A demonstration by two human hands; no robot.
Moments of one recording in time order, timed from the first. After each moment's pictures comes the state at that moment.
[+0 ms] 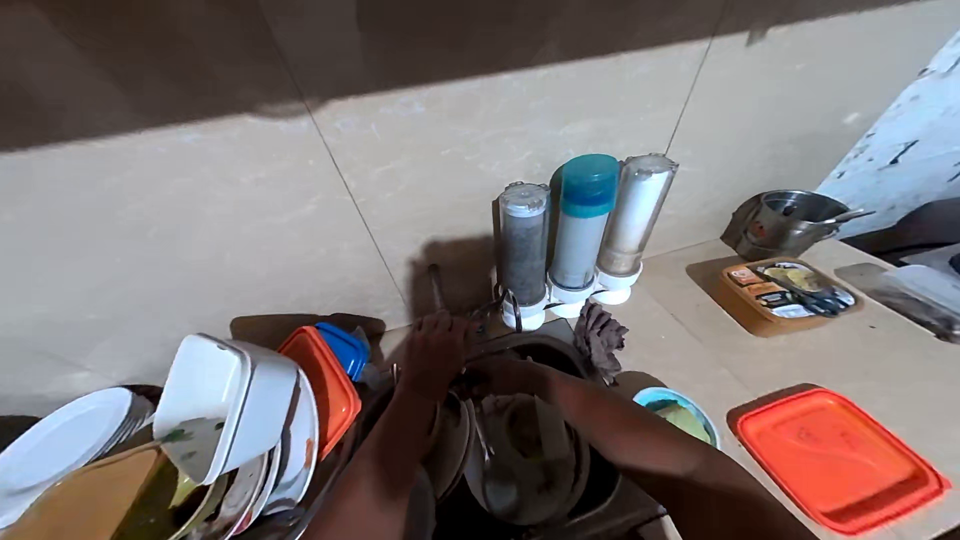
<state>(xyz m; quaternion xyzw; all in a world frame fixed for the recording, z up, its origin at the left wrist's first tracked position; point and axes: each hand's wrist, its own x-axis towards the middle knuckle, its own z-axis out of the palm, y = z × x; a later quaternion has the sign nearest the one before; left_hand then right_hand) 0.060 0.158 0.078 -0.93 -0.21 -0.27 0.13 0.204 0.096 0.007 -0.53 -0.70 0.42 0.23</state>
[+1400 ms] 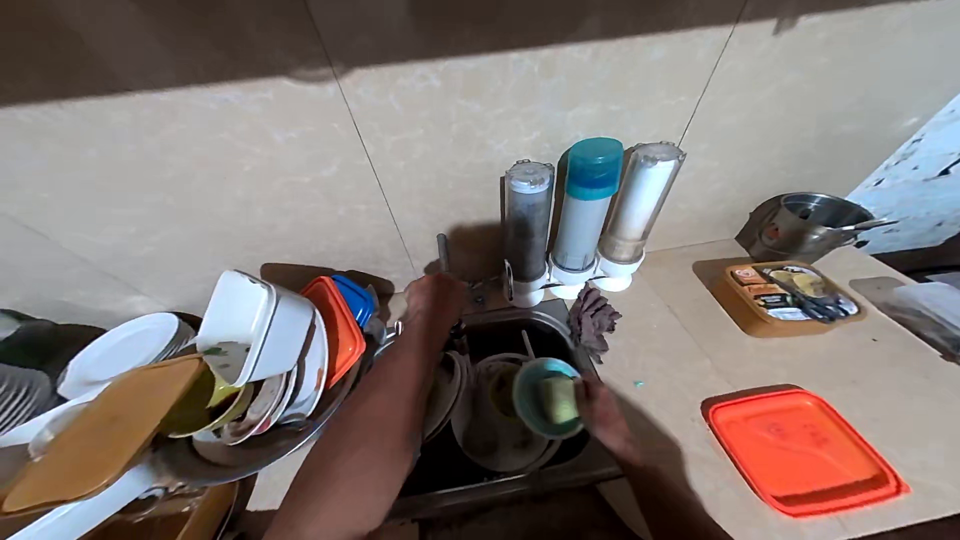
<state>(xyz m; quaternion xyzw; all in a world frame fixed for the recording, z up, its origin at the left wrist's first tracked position) 0.095 0.119 0.143 -0.85 -0.52 0.09 0.01 0.216 -0.096 -0.040 -0.82 -0.35 0.26 0.36</state>
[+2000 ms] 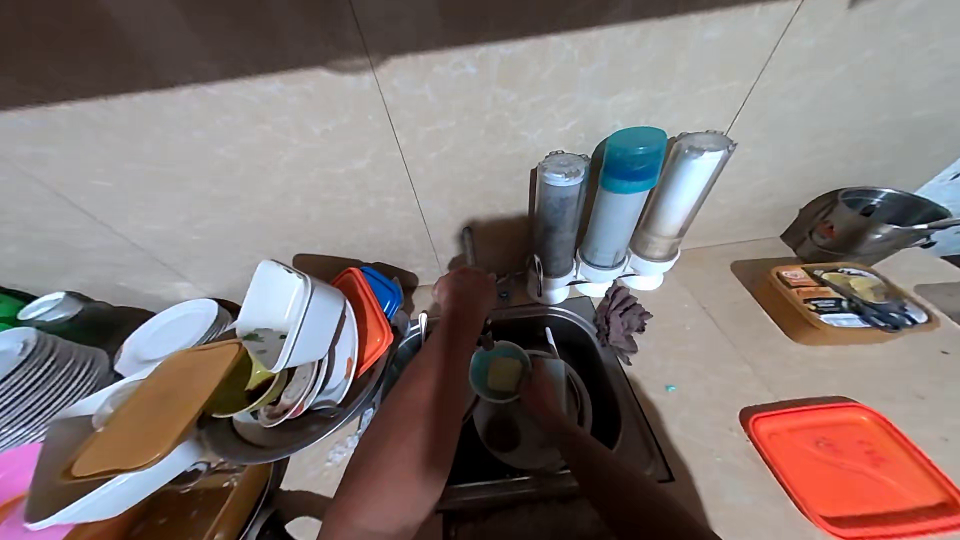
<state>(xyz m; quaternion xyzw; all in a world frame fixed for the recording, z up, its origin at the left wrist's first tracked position) 0.101 0.121 0.143 -0.83 -0.55 0.09 -0.02 0.136 0.013 -0.052 -0.76 -0.29 0.40 0.42</state>
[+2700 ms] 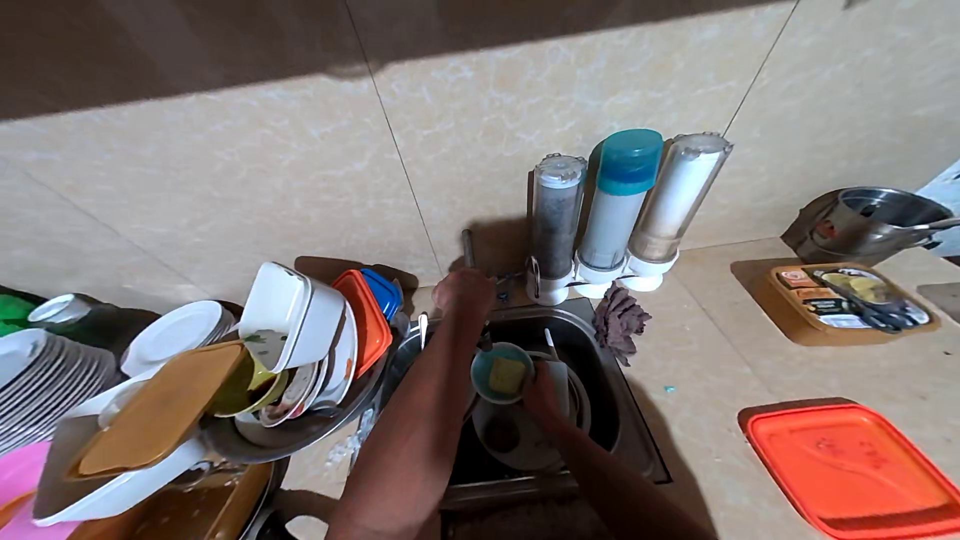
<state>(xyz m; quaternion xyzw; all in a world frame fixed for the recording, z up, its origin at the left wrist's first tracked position) 0.104 0.119 0.142 -0.81 -0.58 0.06 -0.05 0.138 0.008 -0.063 -0.73 -0.23 0.42 0.49</state>
